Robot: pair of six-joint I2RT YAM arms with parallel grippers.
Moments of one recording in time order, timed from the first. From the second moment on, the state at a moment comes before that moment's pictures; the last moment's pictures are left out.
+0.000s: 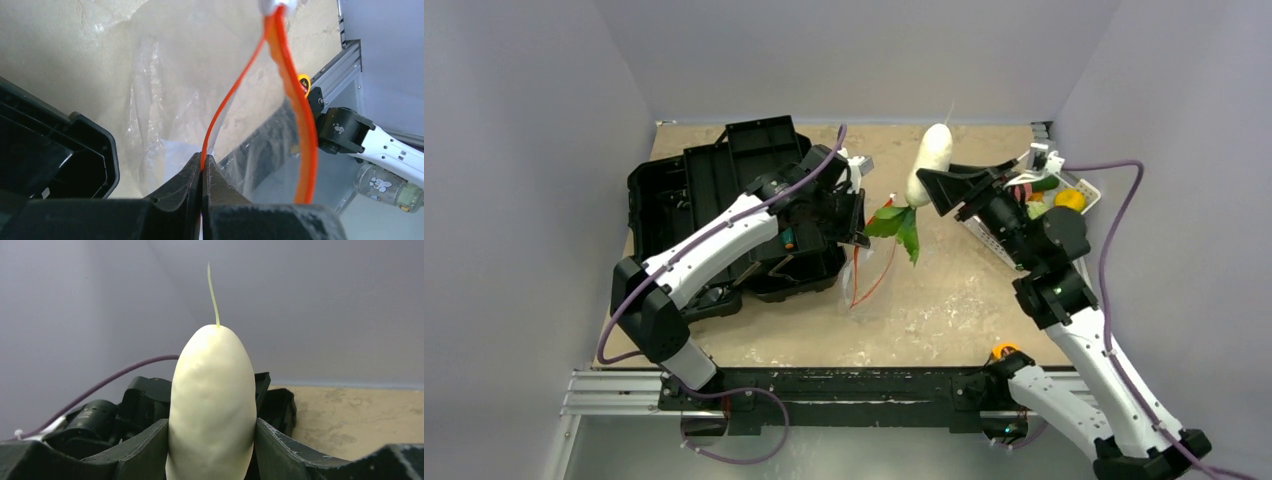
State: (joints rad) left arm -0.72 1.59 1.52 -0.76 0.33 -0.51; right arm 0.39 0.79 0.95 0.13 -0.23 0.57
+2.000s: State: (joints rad) left arm -0.72 1.51 1.46 -0.72 0.27 -0.56; right arm 1.23 1.08 0.82 -0.09 0.89 0.55
